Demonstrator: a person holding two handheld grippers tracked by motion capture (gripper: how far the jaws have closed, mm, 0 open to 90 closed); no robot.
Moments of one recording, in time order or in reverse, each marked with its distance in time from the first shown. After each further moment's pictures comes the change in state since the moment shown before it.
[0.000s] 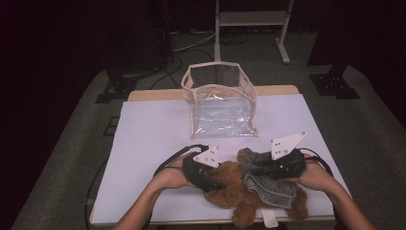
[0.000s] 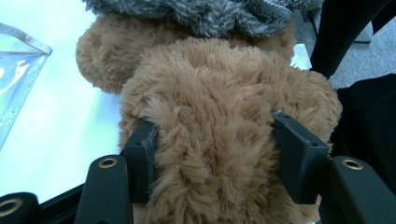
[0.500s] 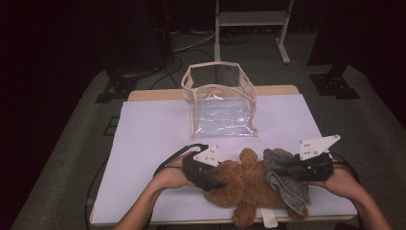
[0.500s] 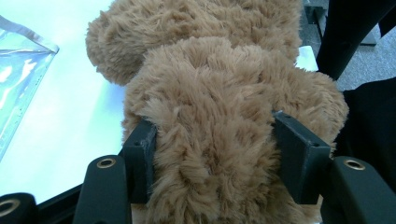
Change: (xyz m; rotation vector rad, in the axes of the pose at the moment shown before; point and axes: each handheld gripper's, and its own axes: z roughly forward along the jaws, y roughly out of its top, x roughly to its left) left arm 0.002 0.001 0.000 0.004 0.020 -0.006; right arm -0.001 -0.044 -0.046 -0.031 -0.071 0.100
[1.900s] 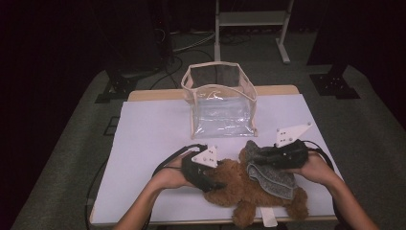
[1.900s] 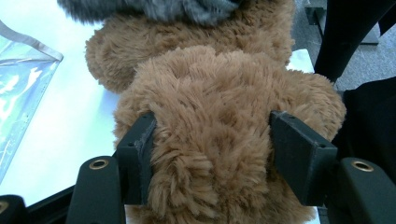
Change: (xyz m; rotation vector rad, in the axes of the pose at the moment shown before) left arm -0.003 0.000 -0.004 -0.019 0.002 0.026; right arm -0.015 0.041 0.046 0.006 0.029 -0.028
